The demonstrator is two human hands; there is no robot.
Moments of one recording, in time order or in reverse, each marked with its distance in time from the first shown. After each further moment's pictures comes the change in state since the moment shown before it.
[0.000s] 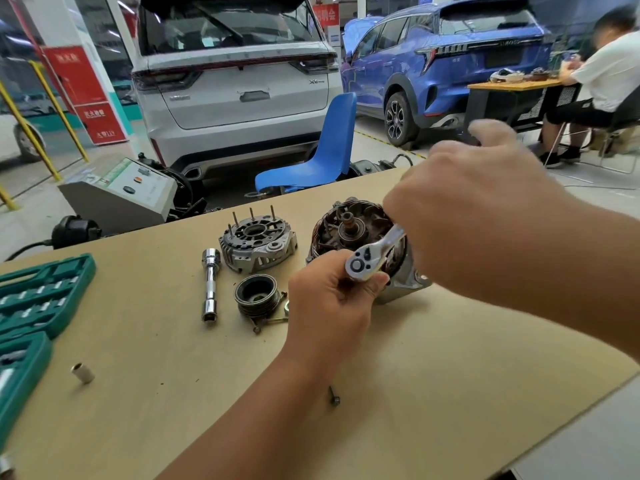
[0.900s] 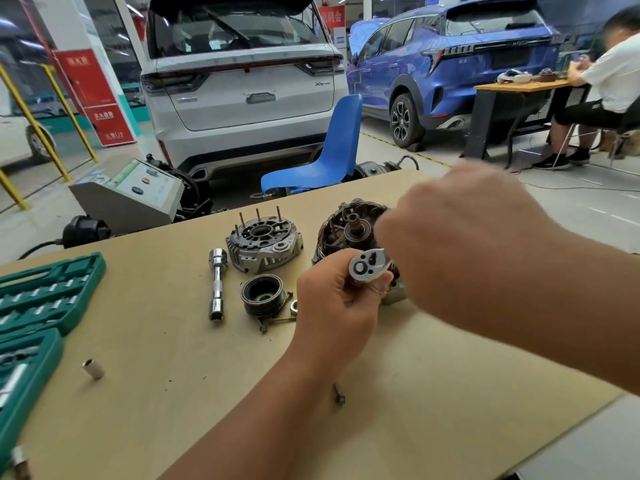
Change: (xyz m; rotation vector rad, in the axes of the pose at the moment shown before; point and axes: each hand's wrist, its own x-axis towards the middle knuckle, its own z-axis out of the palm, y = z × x) left_hand 0.003 0.002 0.002 -0.112 -0.035 0.042; right_hand -0.004 -0.017 0.001 -0.034 -0.012 -0.020
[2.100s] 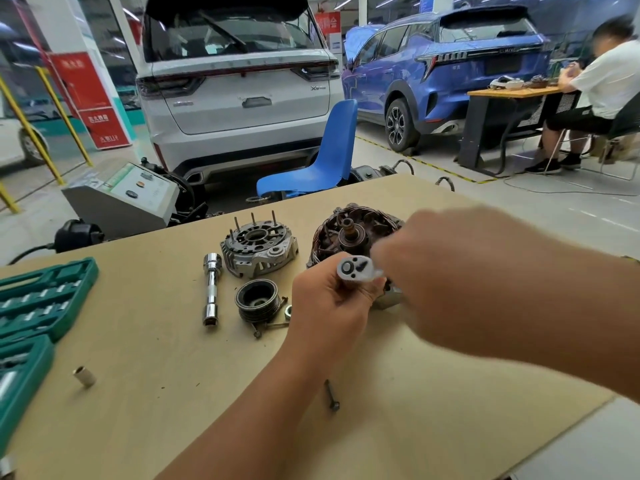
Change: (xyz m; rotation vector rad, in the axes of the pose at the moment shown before) left_hand 0.003 0.002 -0.003 -0.046 -0.041 -0.060; right_hand -0.005 0.003 0.008 0.081 -0.101 0.009
